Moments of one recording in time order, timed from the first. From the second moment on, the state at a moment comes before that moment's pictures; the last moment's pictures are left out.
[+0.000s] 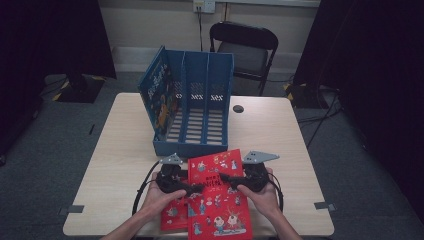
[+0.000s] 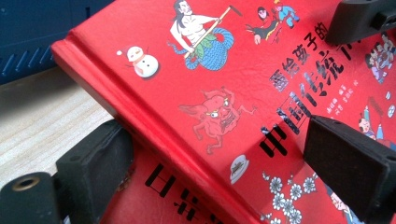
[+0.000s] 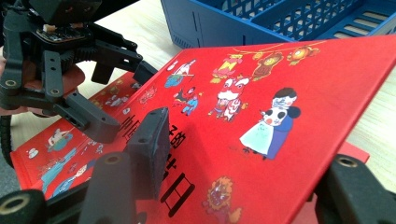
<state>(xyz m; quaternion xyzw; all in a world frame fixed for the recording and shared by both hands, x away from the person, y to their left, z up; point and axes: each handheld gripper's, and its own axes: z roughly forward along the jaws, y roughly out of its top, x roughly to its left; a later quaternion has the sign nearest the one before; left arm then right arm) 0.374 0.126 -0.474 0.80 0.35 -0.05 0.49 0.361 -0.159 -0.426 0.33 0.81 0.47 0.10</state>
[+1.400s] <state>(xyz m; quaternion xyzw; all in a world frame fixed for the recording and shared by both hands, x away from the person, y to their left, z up) 0.374 0.148 -0.453 0.76 0.37 -0.05 0.53 0.371 -0.146 -0.403 0.37 0.80 0.46 0.07</state>
